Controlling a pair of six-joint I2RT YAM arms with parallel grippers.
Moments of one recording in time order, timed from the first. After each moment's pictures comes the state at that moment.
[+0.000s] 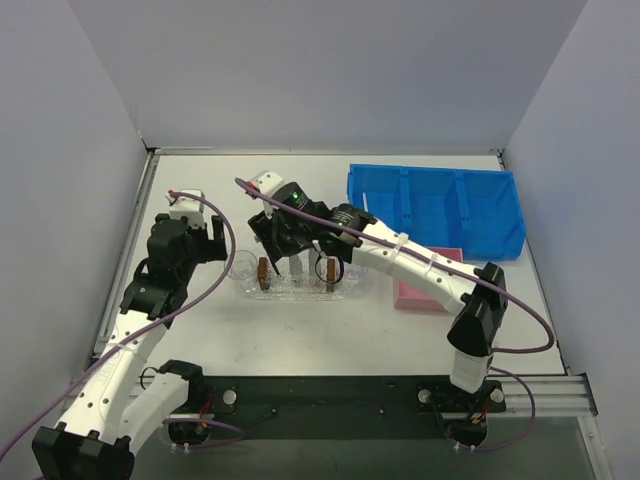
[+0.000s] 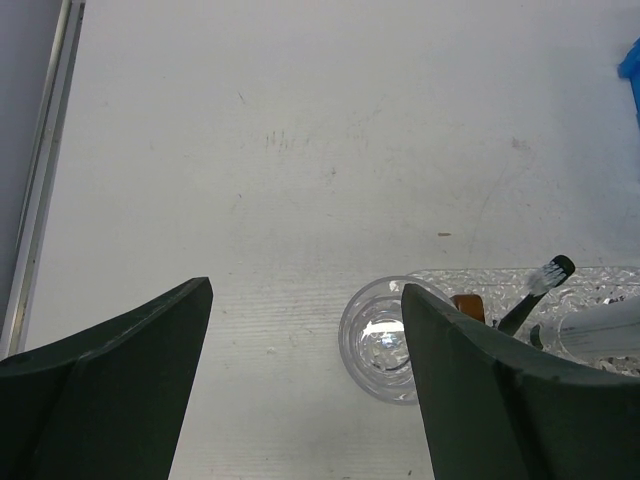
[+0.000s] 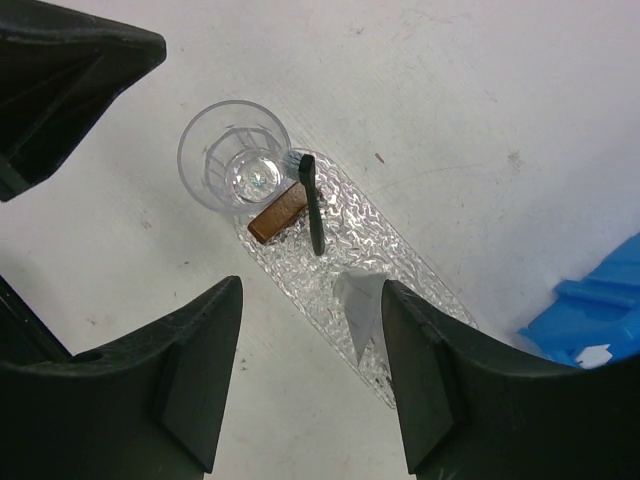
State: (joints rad) left arm -0.24 0.84 0.78 -0.32 -0.19 -0.08; right arm 1.02 1.83 1.78 -0.63 0.16 0.10
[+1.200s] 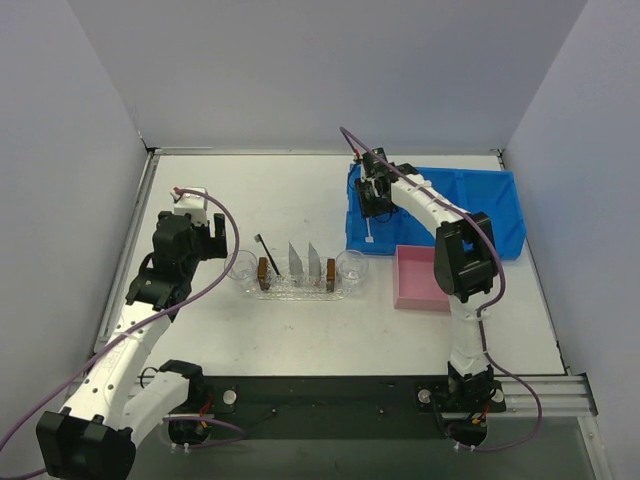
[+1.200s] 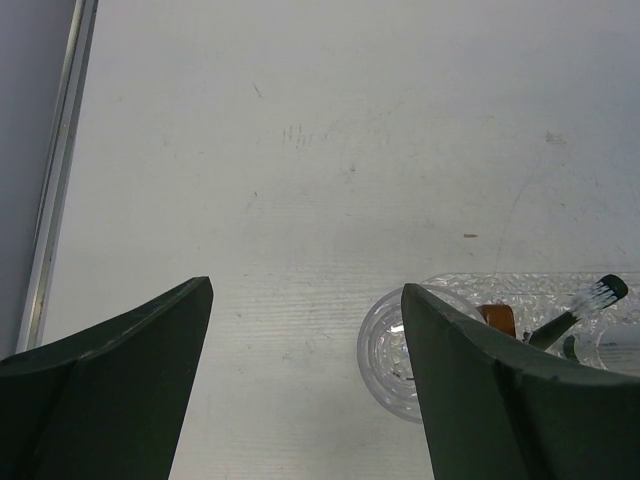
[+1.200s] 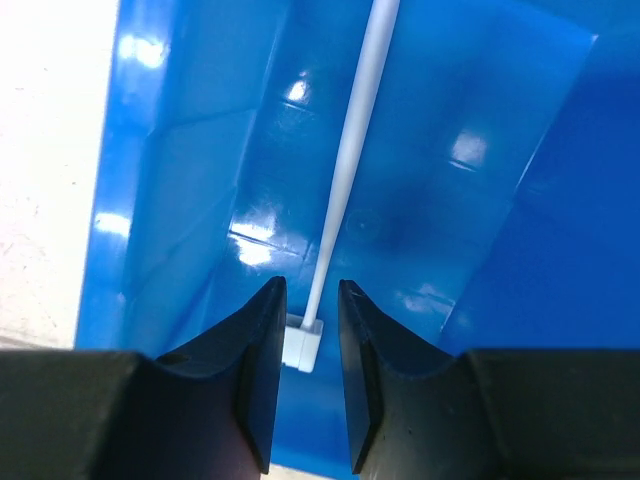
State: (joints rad) left arm -0.23 0.90 0.78 -0.28 -0.23 -0.06; right arm 0.40 2.11 1.74 -0.66 0.07 0.10
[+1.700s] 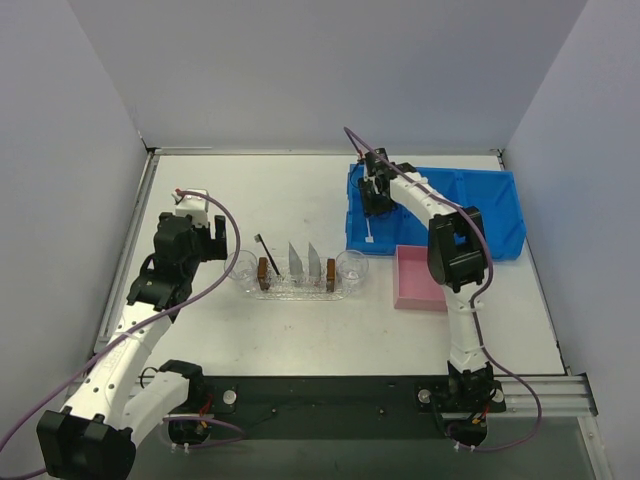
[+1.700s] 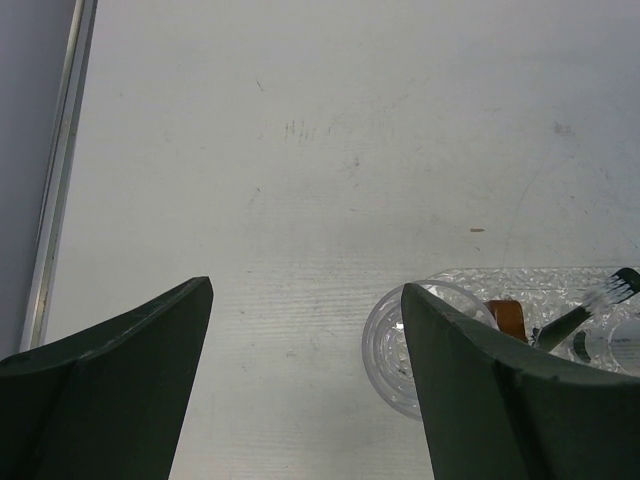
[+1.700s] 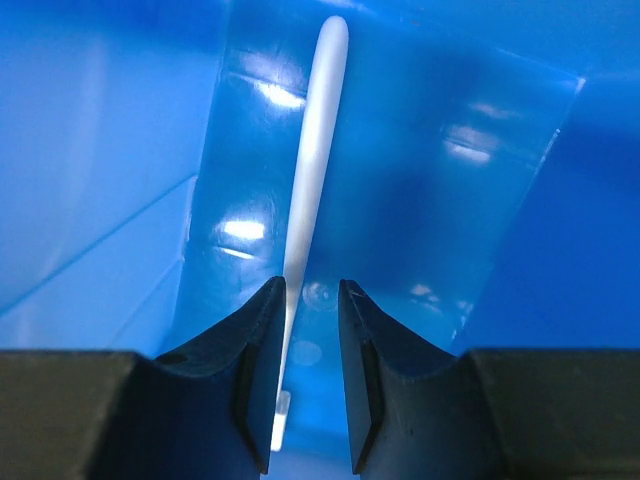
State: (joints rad) left arm -0.23 0.90 0.76 -0.27 -0.23 -0.04; right arm 0.36 2.24 1.83 -0.65 0.07 0.10
